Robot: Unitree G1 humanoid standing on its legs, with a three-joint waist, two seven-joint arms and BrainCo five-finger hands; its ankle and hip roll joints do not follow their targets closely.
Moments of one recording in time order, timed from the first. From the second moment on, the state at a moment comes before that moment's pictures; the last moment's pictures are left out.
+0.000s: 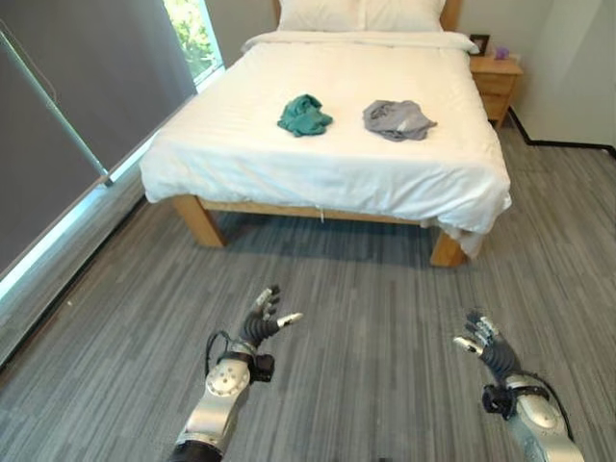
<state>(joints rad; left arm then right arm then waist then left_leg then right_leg) 0.05 0.32 -0.13 0.29 -0.22 -0.07 0.04 0.22 -0.33 0.04 0.22 0.35 -0.07 0.05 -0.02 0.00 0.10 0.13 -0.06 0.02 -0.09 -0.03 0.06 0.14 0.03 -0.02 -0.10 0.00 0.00</state>
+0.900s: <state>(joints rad) -0.02 0.29 -0.10 0.38 -0.28 -0.07 0.11 0.16 -0.34 0.07 0.20 0.28 -0.06 0.03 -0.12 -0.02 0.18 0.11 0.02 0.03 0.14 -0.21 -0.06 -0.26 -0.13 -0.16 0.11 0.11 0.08</state>
